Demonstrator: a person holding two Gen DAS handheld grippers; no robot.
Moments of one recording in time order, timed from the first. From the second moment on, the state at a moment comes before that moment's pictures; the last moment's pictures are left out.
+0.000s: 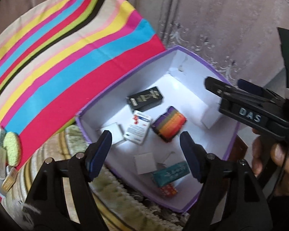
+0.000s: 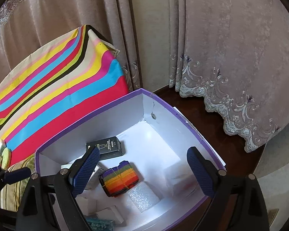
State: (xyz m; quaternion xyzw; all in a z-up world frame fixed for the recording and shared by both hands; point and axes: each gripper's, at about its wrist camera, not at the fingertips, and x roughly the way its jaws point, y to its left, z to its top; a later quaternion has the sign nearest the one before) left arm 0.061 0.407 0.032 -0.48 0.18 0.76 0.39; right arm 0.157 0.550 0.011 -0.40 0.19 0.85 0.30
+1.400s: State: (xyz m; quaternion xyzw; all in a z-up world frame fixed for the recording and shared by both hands) left arm -0.035 0.076 0.042 -0.47 -0.06 0.87 0.12; right arm 0.016 0.333 0.041 -0.43 0.11 0.90 0.02
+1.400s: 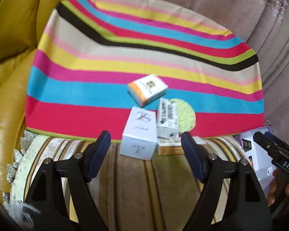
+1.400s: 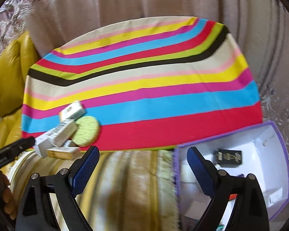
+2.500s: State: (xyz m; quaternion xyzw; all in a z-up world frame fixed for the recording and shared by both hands) left arm -0.052 -0.019 0.005 -0.49 -0.16 0.86 0.07; right arm -0.089 0.166 0.012 -0.50 0.02 0.86 -0.07
